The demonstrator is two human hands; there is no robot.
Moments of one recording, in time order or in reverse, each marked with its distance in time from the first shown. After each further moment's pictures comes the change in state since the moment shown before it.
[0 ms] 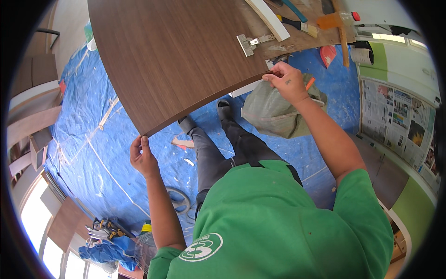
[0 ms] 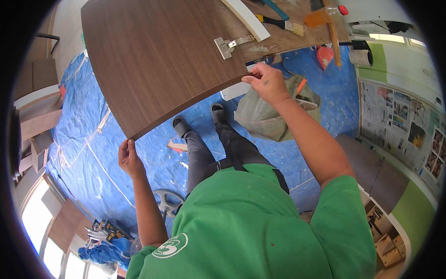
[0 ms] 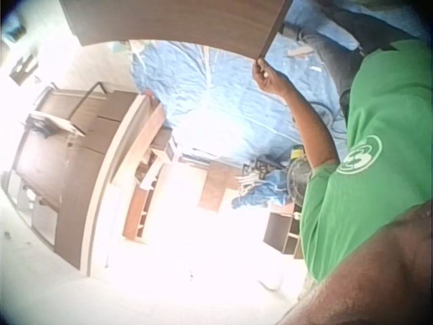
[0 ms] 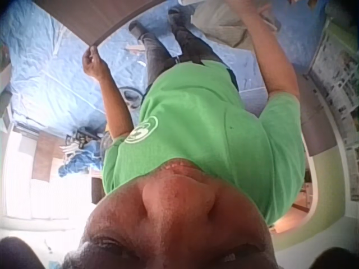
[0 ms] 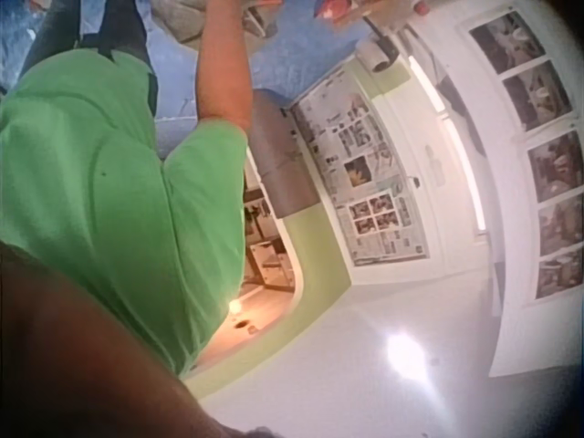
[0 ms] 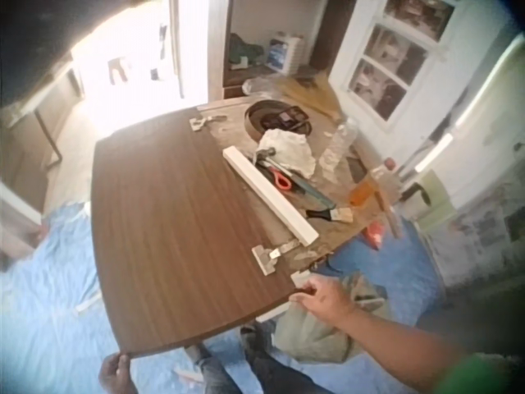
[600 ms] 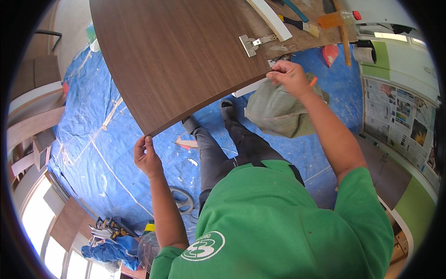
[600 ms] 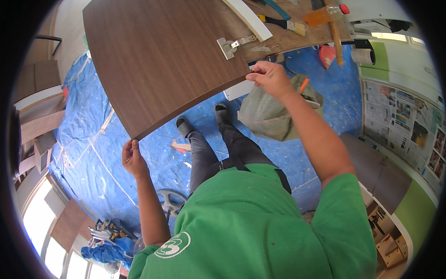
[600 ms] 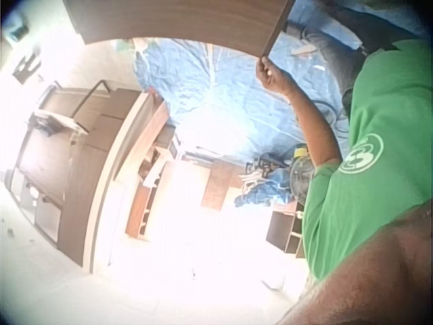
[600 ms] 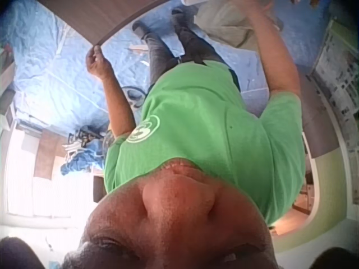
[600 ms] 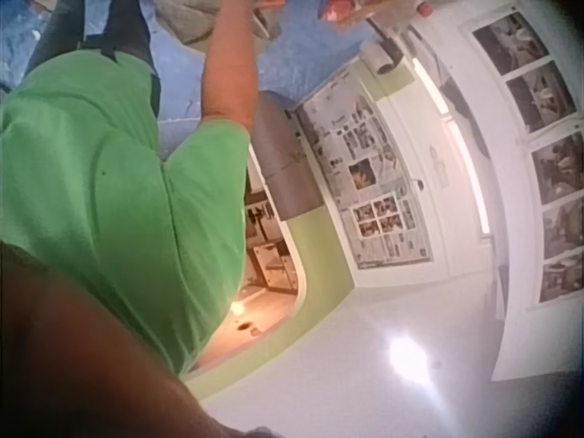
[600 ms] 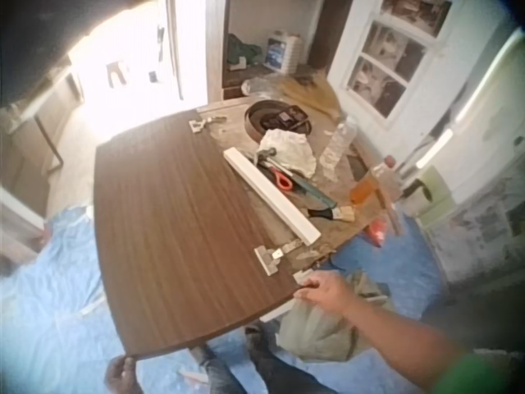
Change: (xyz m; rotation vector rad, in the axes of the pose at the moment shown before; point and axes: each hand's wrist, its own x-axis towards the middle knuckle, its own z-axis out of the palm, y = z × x) left_hand 0.000 -0.002 -0.001 -0.026 -0.019 0.020; right_hand 0.013 0.002 -0.012 0.244 -0.191 0.039
